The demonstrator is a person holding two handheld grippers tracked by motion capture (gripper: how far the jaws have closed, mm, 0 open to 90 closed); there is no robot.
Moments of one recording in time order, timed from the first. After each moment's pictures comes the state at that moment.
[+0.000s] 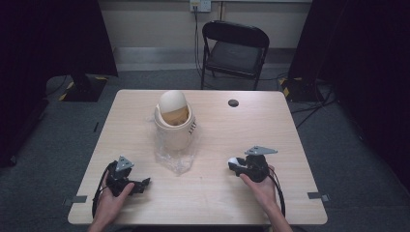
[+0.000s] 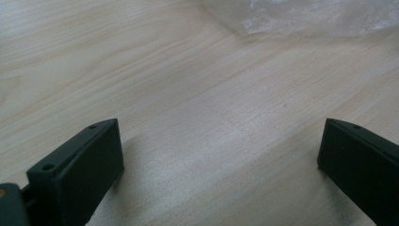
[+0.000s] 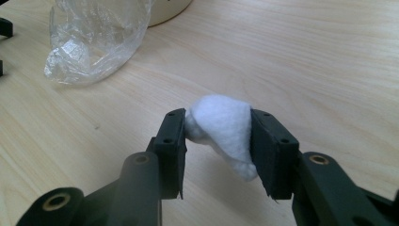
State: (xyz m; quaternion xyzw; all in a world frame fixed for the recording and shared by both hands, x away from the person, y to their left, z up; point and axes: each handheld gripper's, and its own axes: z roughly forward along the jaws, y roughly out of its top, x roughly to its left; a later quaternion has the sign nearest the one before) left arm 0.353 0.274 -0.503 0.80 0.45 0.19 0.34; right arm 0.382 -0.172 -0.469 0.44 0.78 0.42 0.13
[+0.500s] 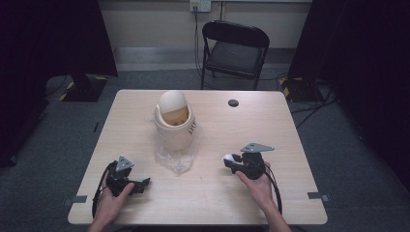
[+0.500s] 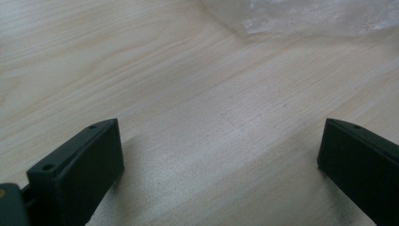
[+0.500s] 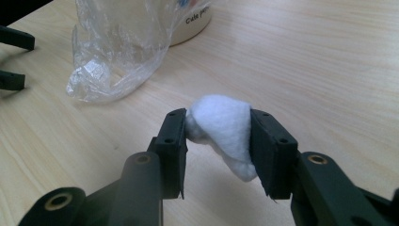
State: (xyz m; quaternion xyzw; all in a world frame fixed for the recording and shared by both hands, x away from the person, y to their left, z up) left arm 0.353 0.274 -0.503 0.80 0.45 0.19 0.34; right arm 0.385 -0.160 -0.456 0.42 0.78 0.44 0.13
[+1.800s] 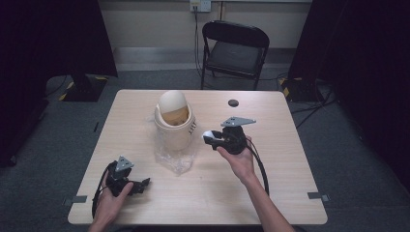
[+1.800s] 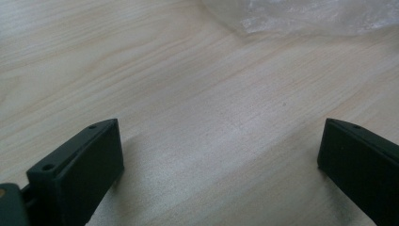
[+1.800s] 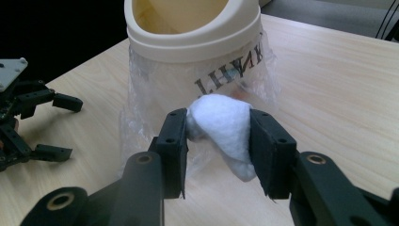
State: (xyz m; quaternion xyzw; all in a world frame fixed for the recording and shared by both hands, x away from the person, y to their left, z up) left arm 0.353 0.274 -0.503 0.80 0.45 0.19 0.34; right arm 0.430 -0.102 -0.393 0.36 0.79 0.48 0.13
